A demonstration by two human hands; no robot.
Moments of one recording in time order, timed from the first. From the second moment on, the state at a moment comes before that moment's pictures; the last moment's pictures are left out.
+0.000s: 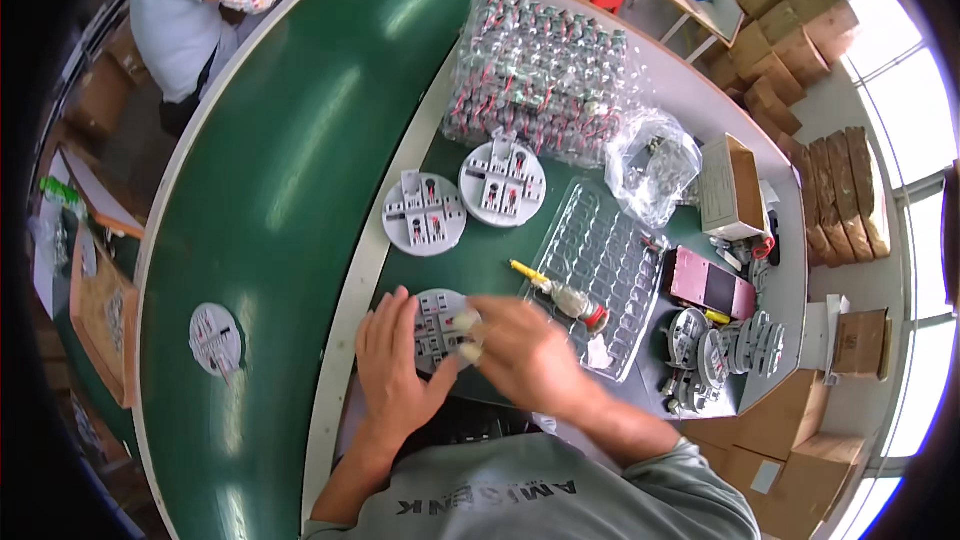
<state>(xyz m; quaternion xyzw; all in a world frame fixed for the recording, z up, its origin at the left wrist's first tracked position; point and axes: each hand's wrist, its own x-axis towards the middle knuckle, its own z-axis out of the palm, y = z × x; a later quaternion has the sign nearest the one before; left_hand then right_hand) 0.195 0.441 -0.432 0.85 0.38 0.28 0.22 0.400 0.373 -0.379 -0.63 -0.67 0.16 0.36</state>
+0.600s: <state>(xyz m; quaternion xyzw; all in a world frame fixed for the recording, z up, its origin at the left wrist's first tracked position) 0.192 0.450 -0.429 0.88 0.37 0.19 0.23 0.725 0.602 -0.295 -0.74 -0.64 0.09 0.18</state>
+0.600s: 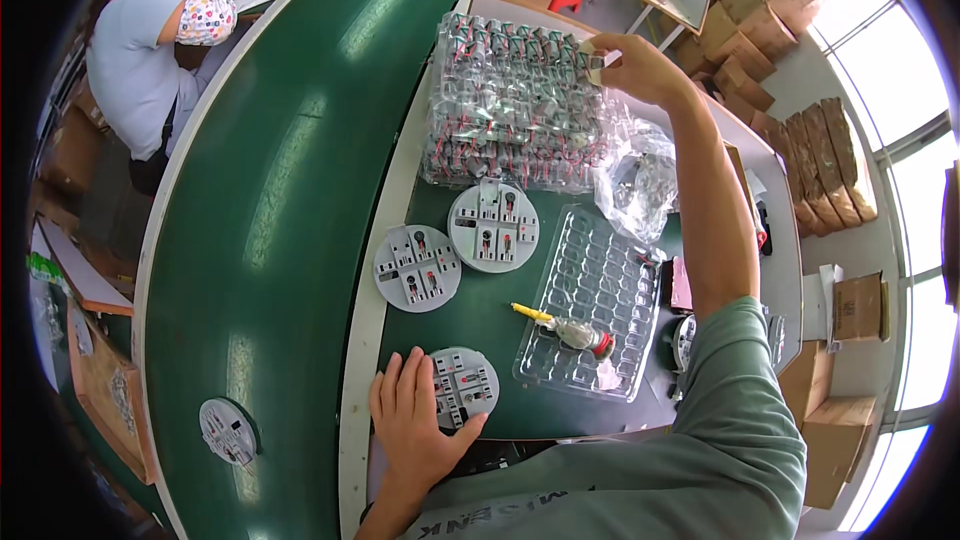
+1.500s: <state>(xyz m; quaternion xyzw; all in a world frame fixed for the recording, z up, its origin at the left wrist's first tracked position) 0.158 0.399 -0.403 0.73 0.29 0.31 0.53 0.360 0.315 -0.399 -0.46 -0.25 0.66 0.54</state>
